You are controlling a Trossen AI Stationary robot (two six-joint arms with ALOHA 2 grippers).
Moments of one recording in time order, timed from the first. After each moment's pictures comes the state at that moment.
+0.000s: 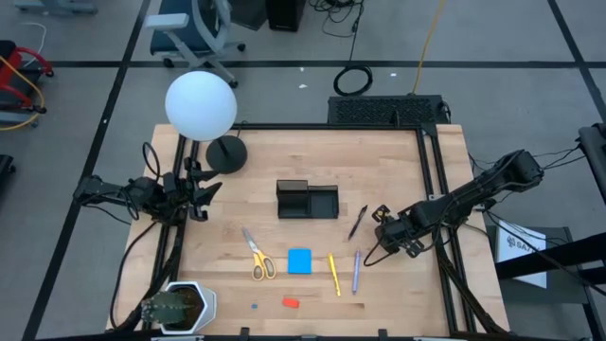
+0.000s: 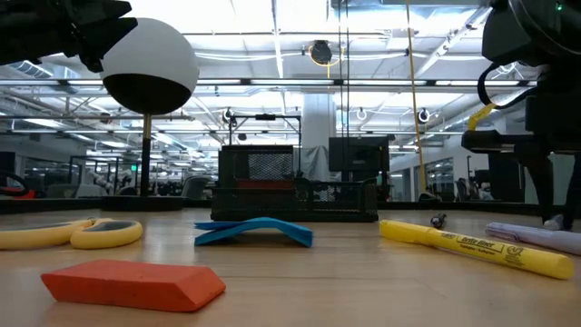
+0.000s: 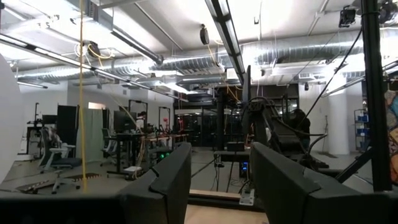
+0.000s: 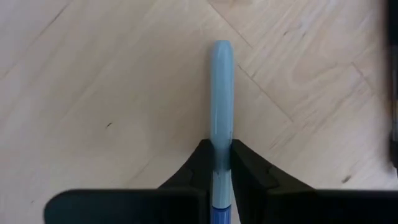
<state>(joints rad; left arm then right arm) -0.20 0.06 0.01 0.52 -0.40 0.21 0.37 1.32 0.55 -0.66 0.08 -0.37</state>
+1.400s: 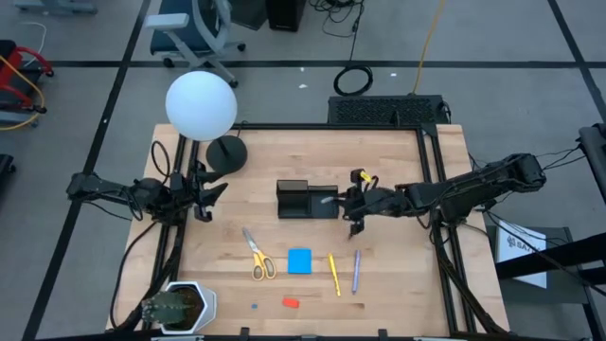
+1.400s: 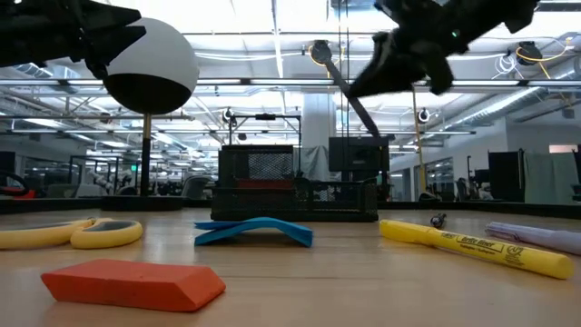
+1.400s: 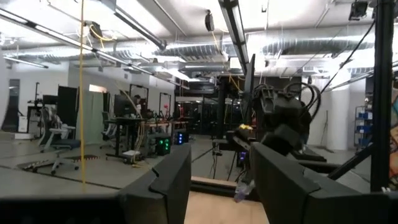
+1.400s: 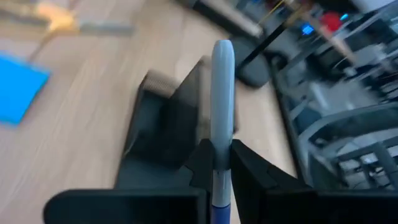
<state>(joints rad) -0.20 0.22 0.01 0.62 -0.42 0.13 0.14 1.28 0.70 0.09 0.42 -0.42</state>
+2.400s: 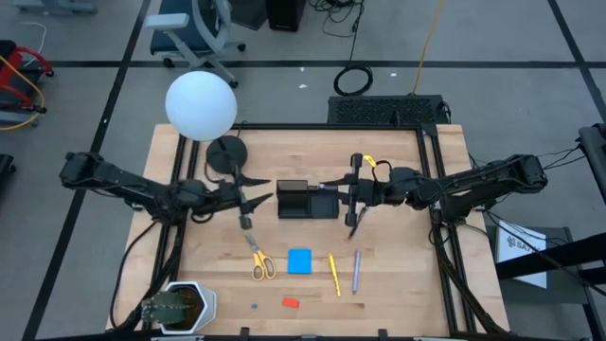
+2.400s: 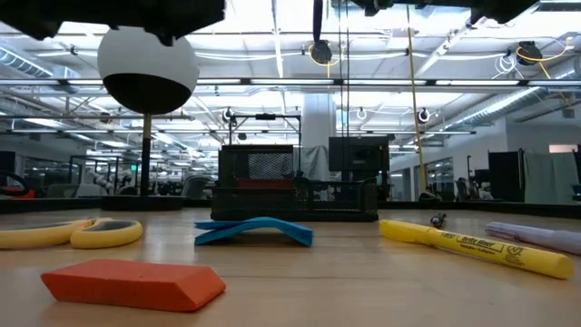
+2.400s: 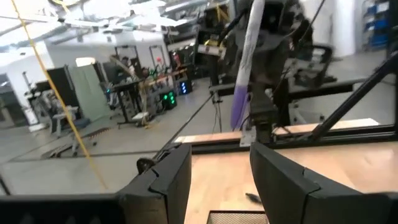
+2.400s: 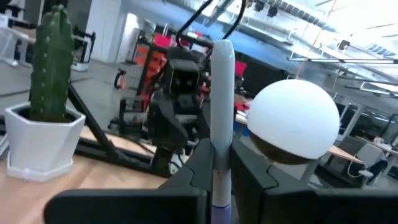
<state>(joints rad) -0.17 1.06 0.45 0.72 -0.40 0.24 0.07 1.27 0.70 0.72 0.12 -0.34</state>
